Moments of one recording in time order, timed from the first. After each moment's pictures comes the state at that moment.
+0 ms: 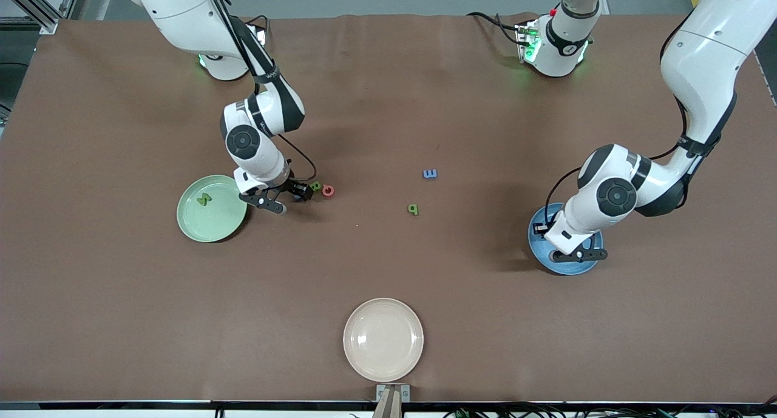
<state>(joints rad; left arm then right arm) 0.45 0.67 -0.67 -1.92 0.59 2.33 -0.59 0.53 0.42 -0.05 -2.27 0.17 2.66 0.70</state>
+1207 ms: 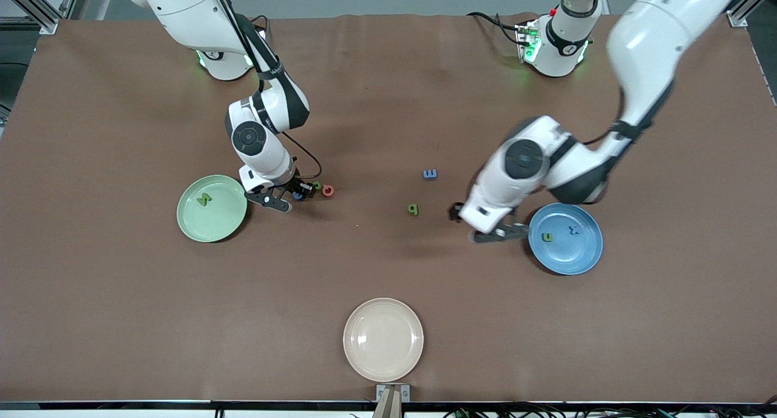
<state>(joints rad) 0.12 0.69 -0.81 -1.72 0.54 2.17 -1.03 0.56 0.42 -0.06 -2.26 0.17 2.66 0.71</state>
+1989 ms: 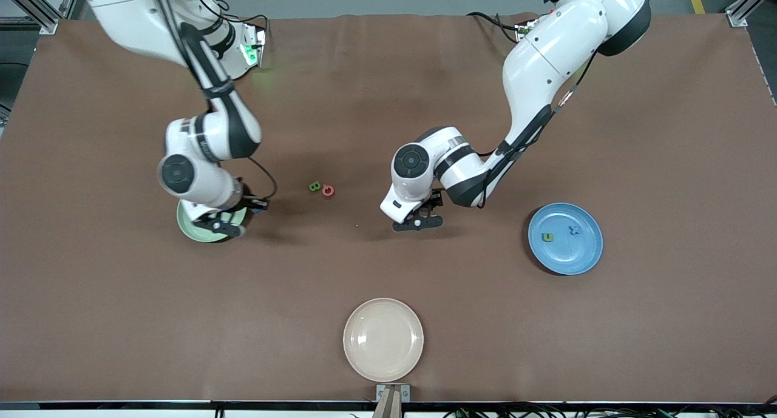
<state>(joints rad) -0.35 0.90 -0.50 -1.50 0.49 2.21 -1.11 0.29 0.37 -0.08 -2.10 0.17 2.30 0.33</state>
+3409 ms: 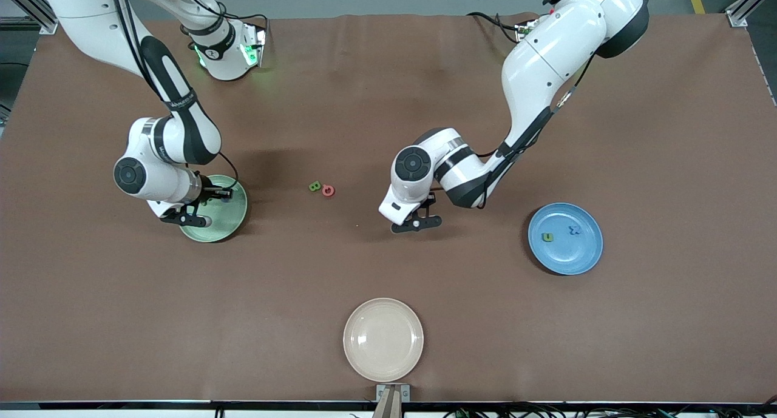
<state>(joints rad) -0.35 0.91 -0.50 -1.48 0.43 2.22 -1.14 0.13 0.37 -0.06 -2.24 0.17 2.36 0.09</state>
